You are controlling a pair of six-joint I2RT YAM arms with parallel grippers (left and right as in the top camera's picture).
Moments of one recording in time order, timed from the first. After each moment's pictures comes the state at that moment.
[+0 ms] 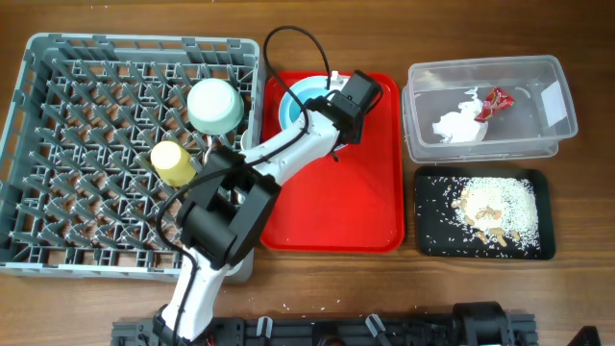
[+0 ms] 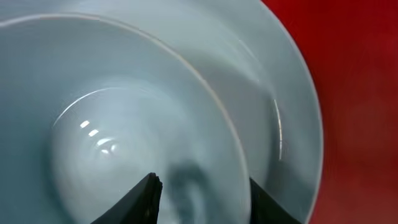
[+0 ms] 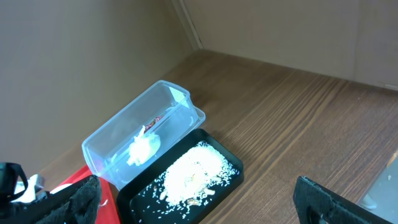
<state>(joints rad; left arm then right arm) -0.69 2.21 1.63 -0.56 -0.24 -0.47 0.05 0.04 1.32 -1.61 0.56 0.58</state>
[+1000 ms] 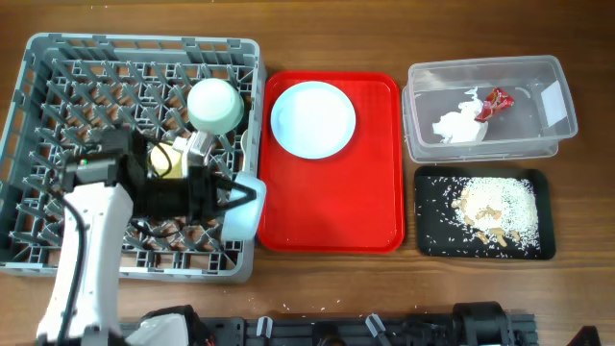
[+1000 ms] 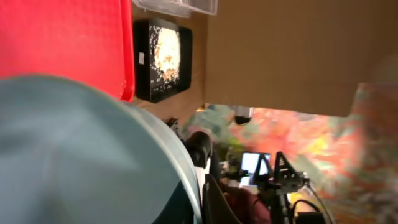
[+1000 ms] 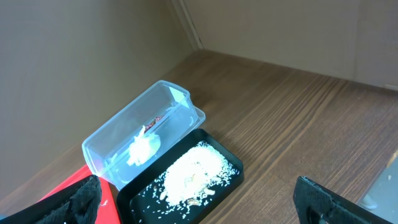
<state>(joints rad) 0.15 1.33 1.01 -1.41 1.26 0.19 0.05 0.04 1.32 -1.61 0.56 0.58</state>
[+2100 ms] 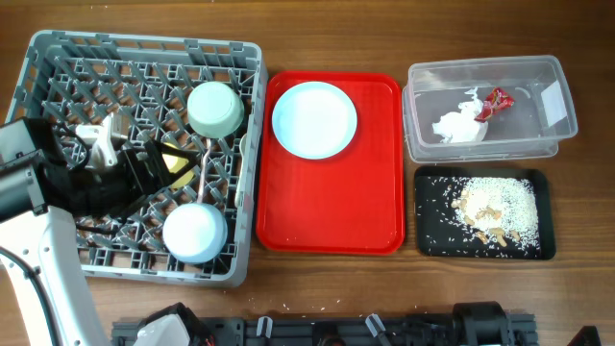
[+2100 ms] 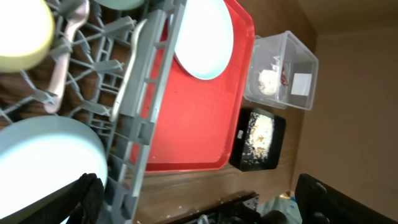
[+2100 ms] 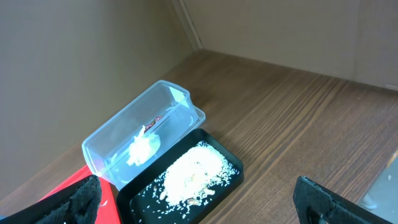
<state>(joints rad) 0.43 1.24 1.28 -1.42 0.80 0.00 0.05 0.04 1.32 -1.61 0.56 0.58</state>
